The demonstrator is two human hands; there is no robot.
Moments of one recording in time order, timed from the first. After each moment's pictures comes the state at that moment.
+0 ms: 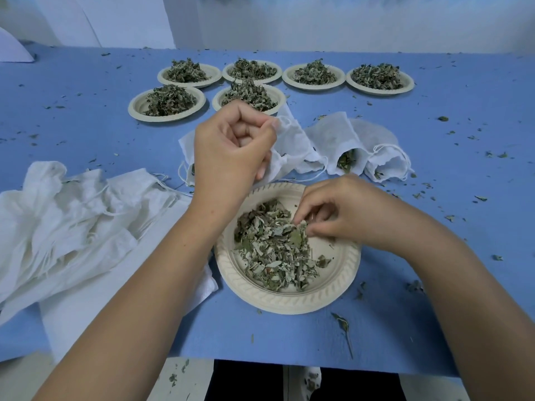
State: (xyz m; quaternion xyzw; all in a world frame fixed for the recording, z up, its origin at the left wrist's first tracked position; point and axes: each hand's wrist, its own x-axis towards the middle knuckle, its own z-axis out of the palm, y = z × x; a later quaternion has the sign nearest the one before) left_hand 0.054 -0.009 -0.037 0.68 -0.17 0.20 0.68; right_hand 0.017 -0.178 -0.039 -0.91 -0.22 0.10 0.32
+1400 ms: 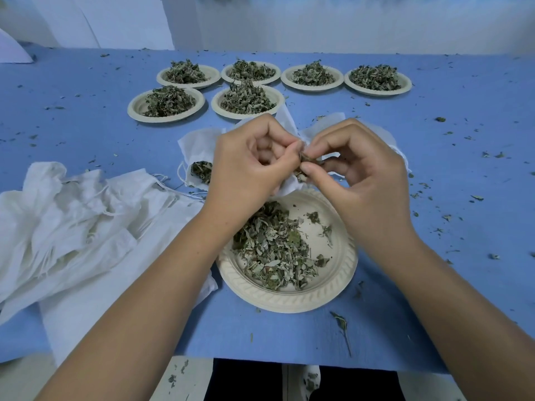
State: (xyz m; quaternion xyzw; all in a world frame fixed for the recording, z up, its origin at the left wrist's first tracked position) left_hand 0.050 -0.015 -0.047 0.71 -0.27 0.17 0.62; right_hand 0.011 -0.161 -0.046 -0.76 -0.24 -0.30 0.52
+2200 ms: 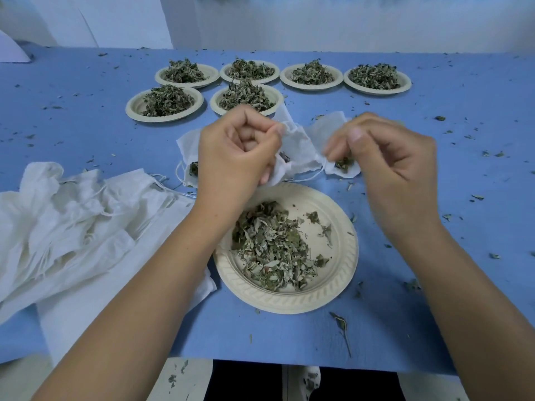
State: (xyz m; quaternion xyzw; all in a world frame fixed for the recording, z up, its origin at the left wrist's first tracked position) left_hand 0.053 -0.012 -0.042 0.68 -0.20 0.19 0.68; right_hand 0.011 -0.181 -0.032 -0.79 -0.21 -0.30 0.50
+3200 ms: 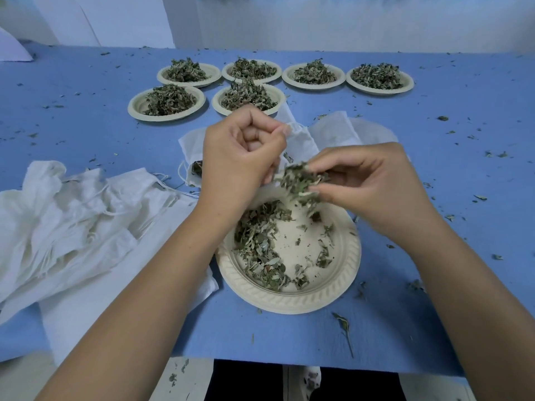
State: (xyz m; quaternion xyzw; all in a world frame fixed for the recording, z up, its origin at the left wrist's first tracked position) left_hand 0.054 -0.013 -0.041 0.68 -0.19 0.18 0.69; right_hand 0.010 -0.178 -0.032 -0.75 -0.26 -0.09 0.60
